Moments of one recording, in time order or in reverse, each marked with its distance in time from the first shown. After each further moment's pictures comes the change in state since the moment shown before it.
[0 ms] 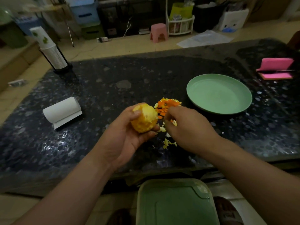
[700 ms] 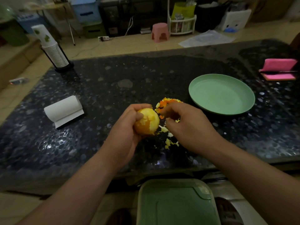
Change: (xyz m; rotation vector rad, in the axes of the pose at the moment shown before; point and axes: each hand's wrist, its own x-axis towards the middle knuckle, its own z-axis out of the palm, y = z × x) left_hand 0.012 -0.010 -0.008 0.266 0.084 0.139; right_hand -0.001 -0.009 -0.003 0.324 0.052 0.071
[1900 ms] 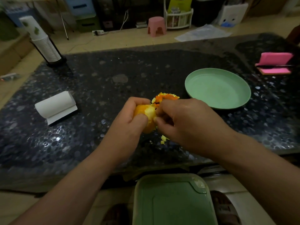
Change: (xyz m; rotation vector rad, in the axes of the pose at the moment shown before) left_hand -0.018 0.011 0.010 0.550 -0.072 0.174; right_hand -0.016 -0.020 -0.027 -0.339 -0.042 -0.408
